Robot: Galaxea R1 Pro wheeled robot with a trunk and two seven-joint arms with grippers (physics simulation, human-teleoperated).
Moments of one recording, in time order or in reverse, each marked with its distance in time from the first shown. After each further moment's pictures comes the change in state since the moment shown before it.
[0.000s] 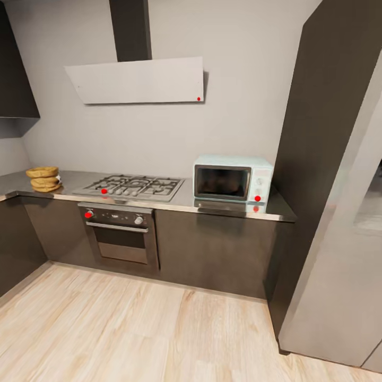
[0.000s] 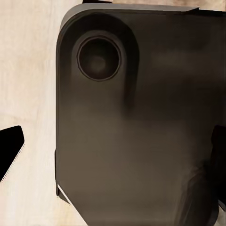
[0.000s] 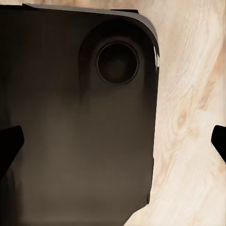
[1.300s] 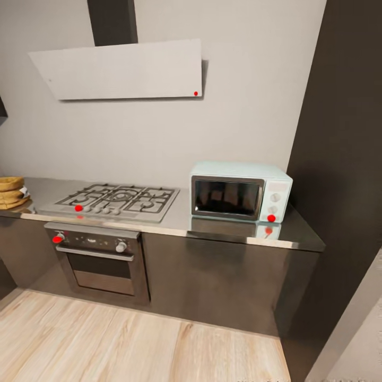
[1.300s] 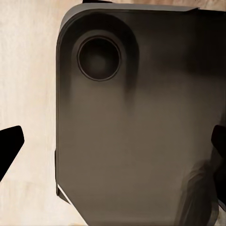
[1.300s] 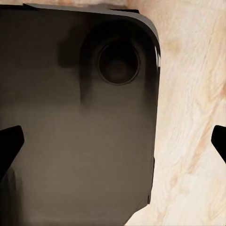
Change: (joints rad) left arm 0.000 0.000 0.000 0.000 0.000 0.000 0.000; right arm 0.000 0.001 0.000 0.000 0.000 0.000 0.000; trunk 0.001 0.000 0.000
